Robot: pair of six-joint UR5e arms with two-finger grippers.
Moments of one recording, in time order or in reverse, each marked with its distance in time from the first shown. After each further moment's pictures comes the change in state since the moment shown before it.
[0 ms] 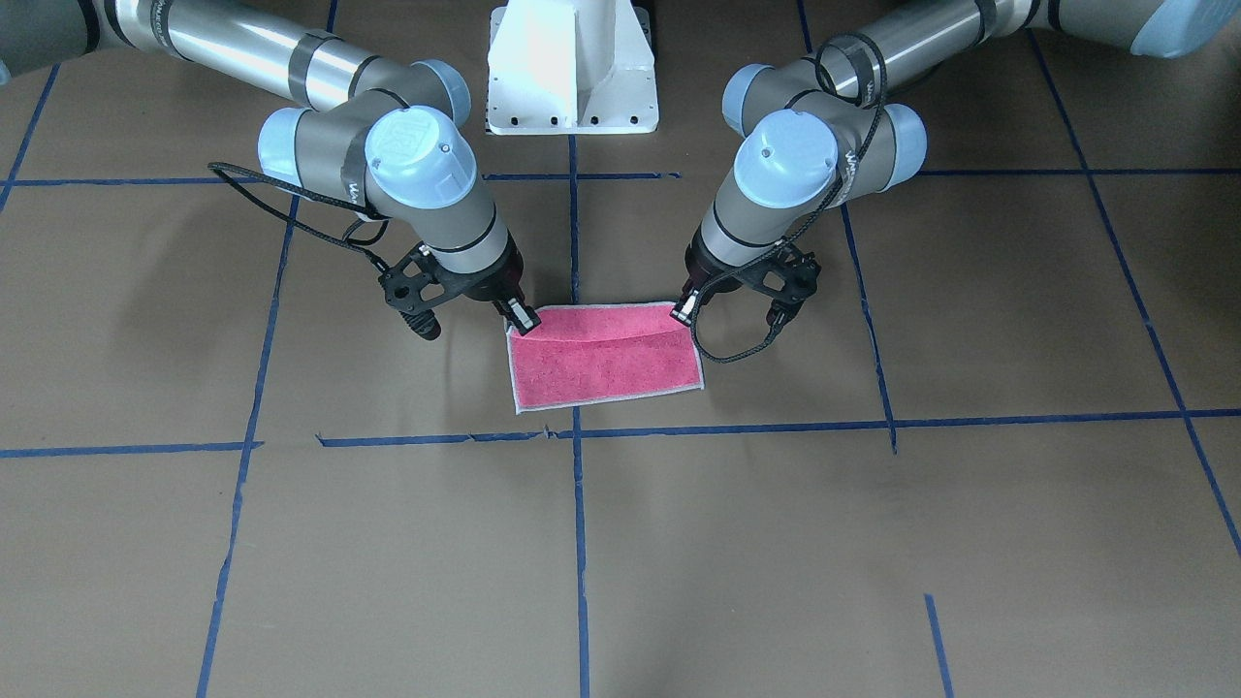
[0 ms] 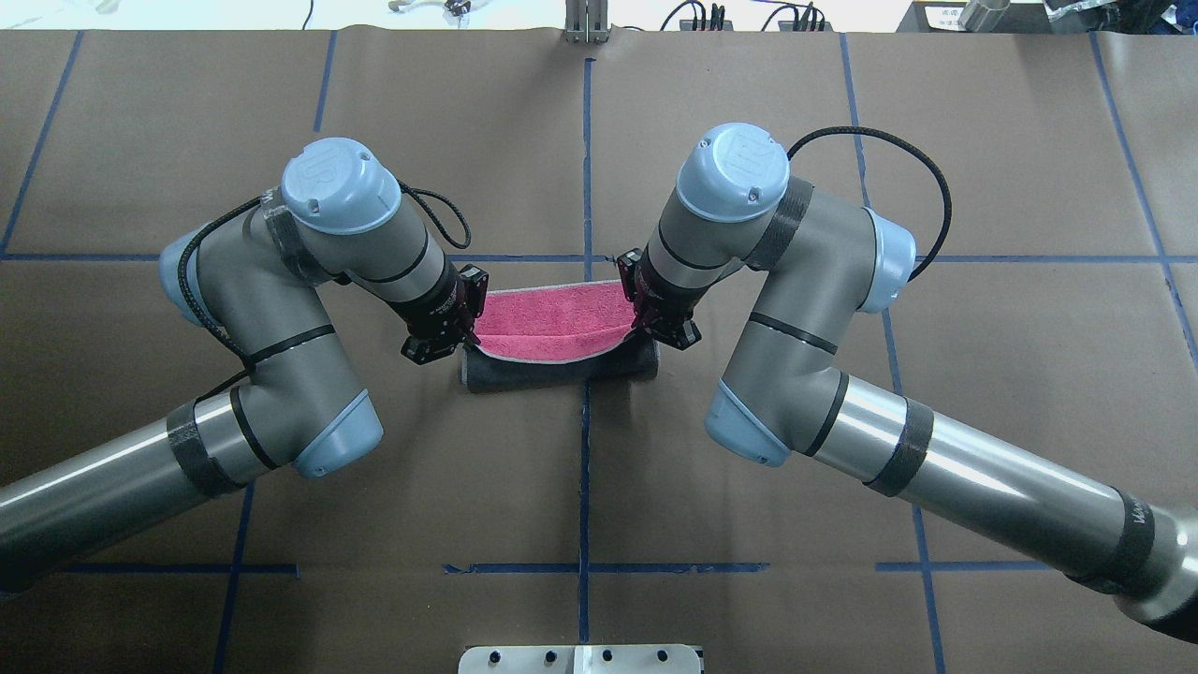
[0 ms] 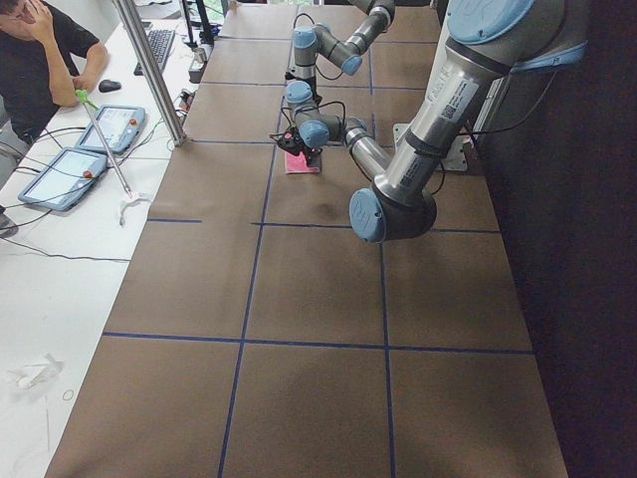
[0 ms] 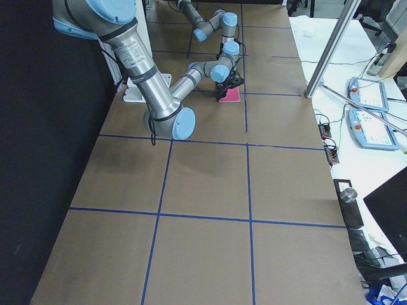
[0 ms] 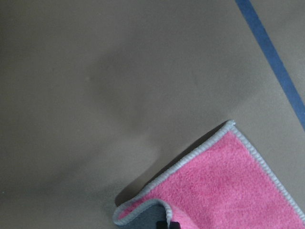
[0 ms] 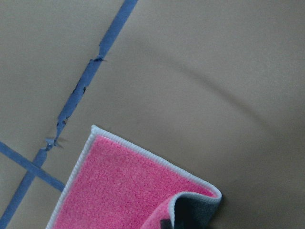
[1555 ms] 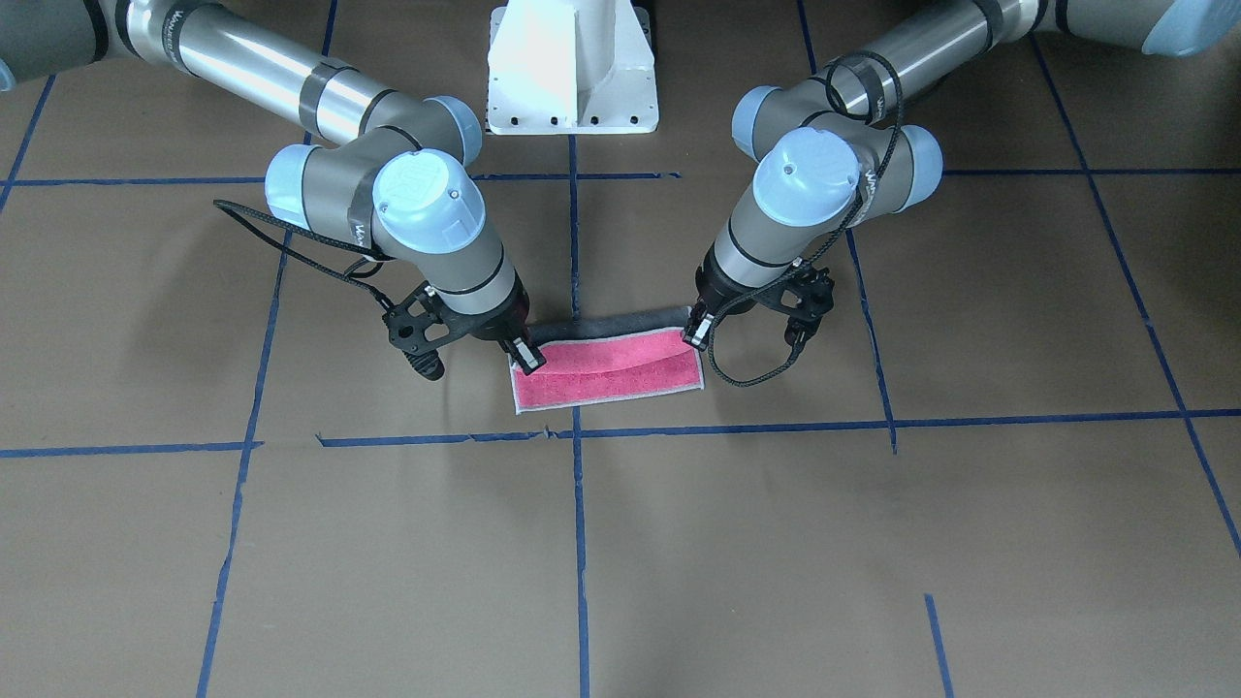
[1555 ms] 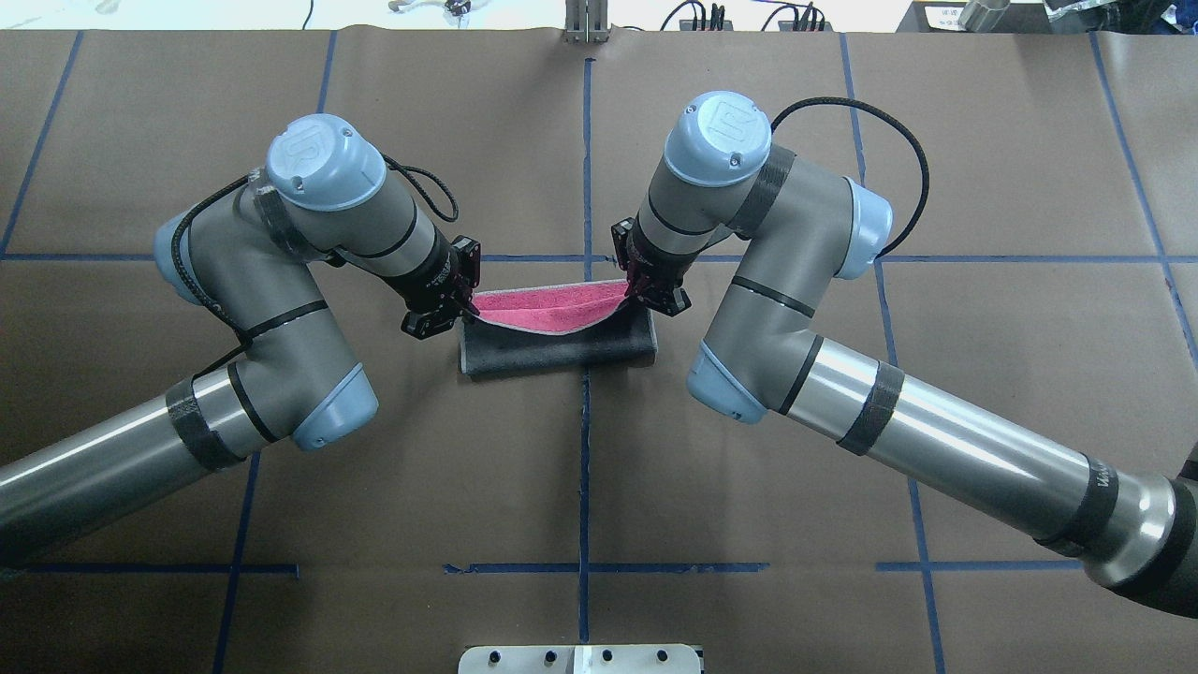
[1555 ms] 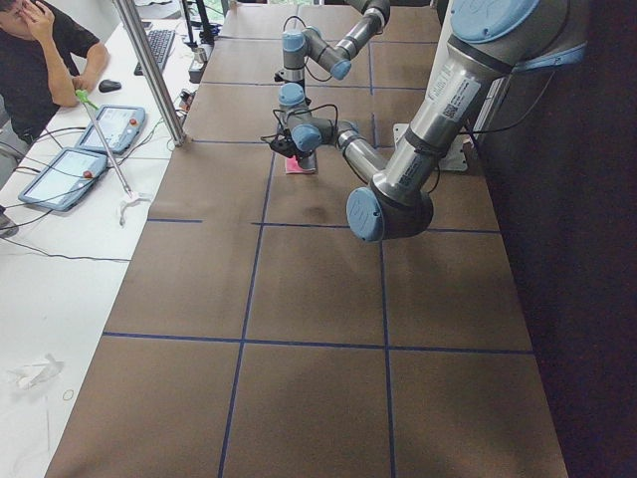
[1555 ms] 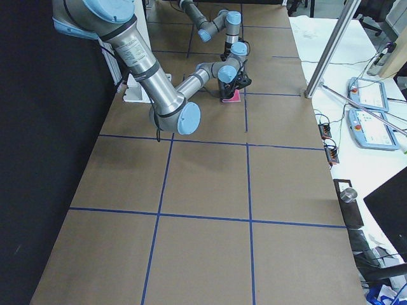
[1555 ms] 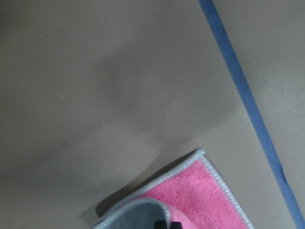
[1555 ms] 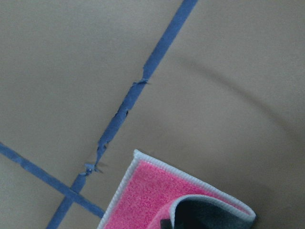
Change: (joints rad) left arm -0.034 -0.010 0.048 -0.095 0.004 -0.078; right arm 0.033 0.067 -0.140 0.084 0.000 -0.012
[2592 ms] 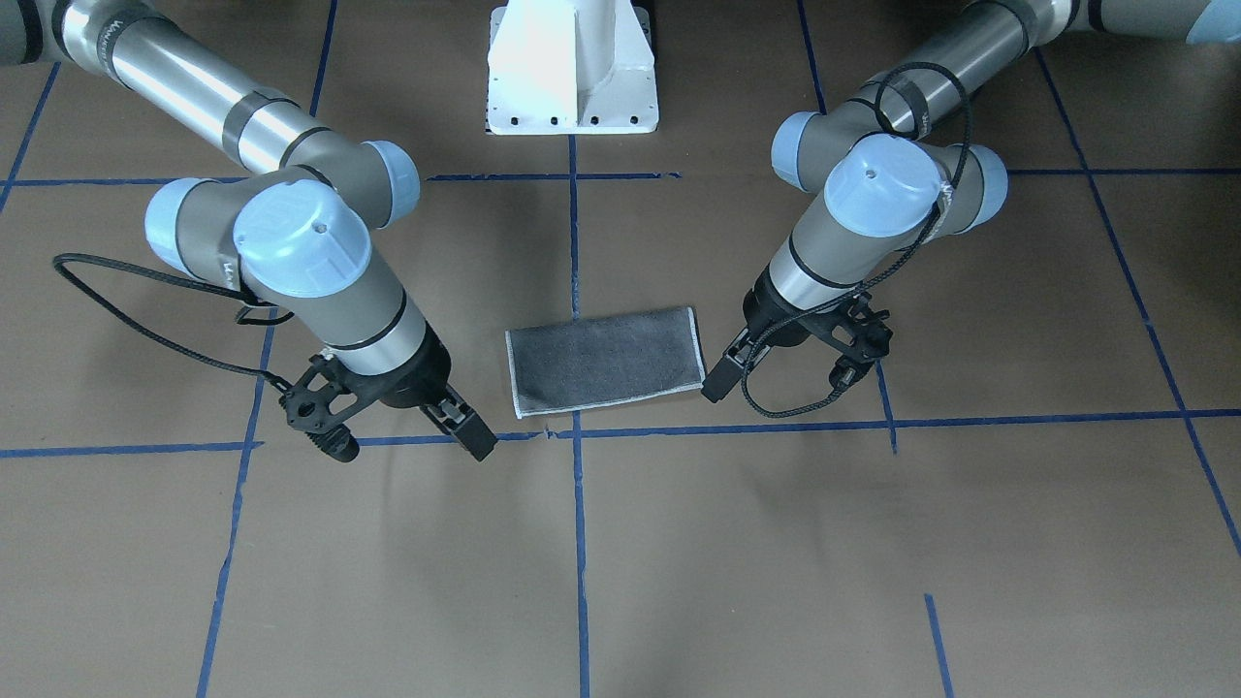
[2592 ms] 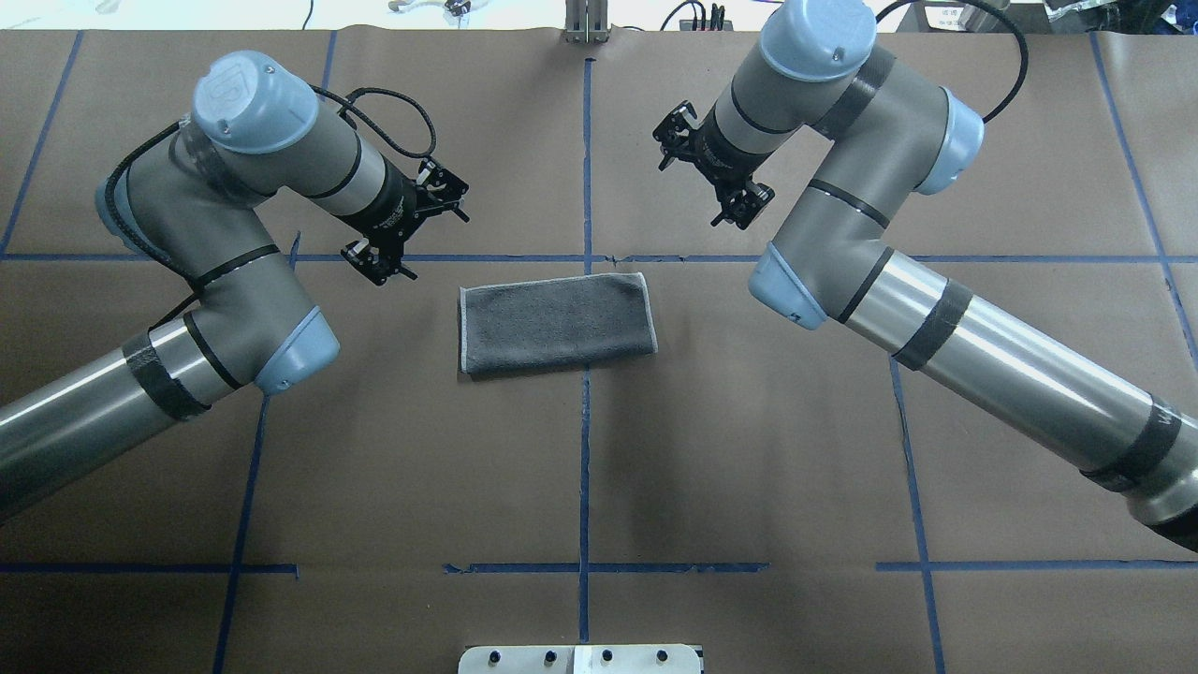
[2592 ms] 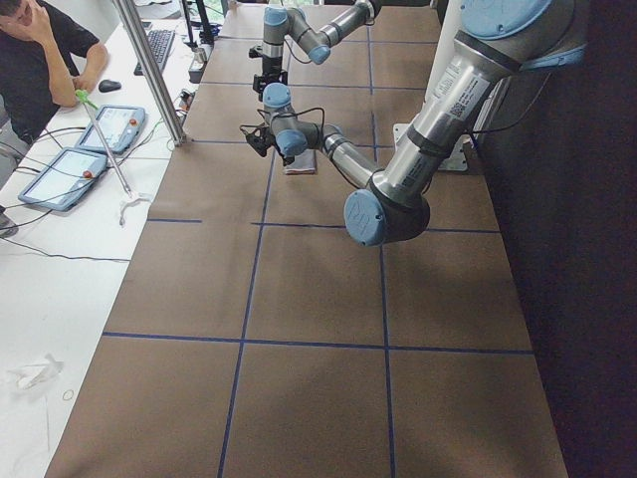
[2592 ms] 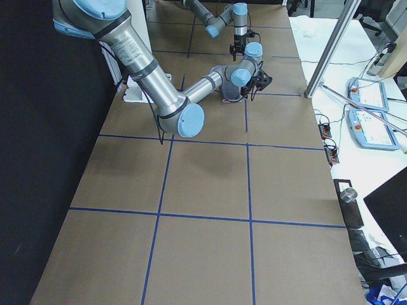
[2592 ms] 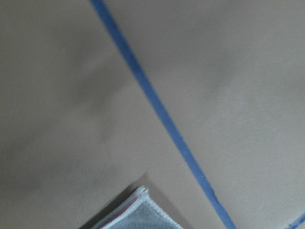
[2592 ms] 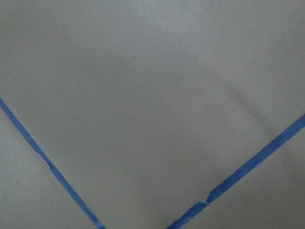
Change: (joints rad) left arm -0.100 0.033 -0.002 -0.107 0.015 0.372; right arm 0.164 -0.050 0.027 0.059 0.001 -0.321
